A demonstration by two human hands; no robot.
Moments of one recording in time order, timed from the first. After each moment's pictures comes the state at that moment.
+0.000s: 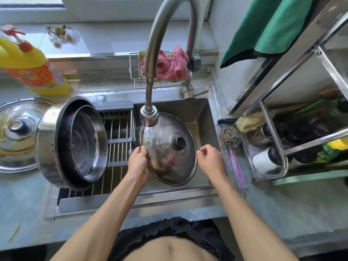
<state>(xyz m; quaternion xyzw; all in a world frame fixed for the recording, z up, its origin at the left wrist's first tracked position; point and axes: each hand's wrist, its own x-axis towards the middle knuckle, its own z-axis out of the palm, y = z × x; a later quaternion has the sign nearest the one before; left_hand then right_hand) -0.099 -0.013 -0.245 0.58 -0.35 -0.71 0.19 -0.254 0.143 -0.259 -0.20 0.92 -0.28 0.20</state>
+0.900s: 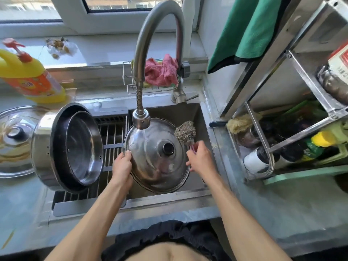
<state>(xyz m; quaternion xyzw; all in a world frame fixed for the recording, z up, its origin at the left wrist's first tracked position) -0.079 -0.024 -0.250 0.59 -0.37 -0.68 0.21 -0.249 0.140 -0.228 -0.16 0.87 -0.38 0.27</state>
